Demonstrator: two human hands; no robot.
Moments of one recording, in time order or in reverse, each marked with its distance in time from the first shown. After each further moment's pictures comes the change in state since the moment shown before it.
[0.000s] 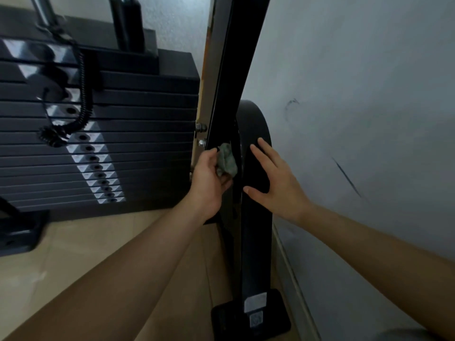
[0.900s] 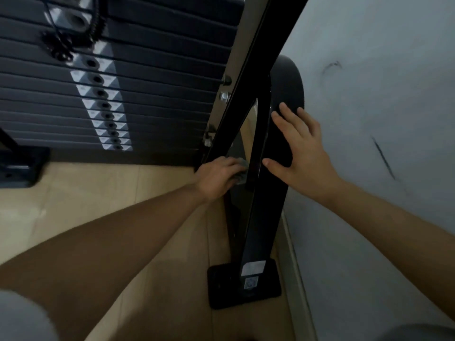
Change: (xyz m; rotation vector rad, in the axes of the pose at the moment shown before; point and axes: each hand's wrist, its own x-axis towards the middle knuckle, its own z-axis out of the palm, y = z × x) left_hand 0.039 -0.078 -0.105 1.794 -0.284 0.632; right_hand -0.002 -0.012 -0.005 -0.255 -0.010 -0.101
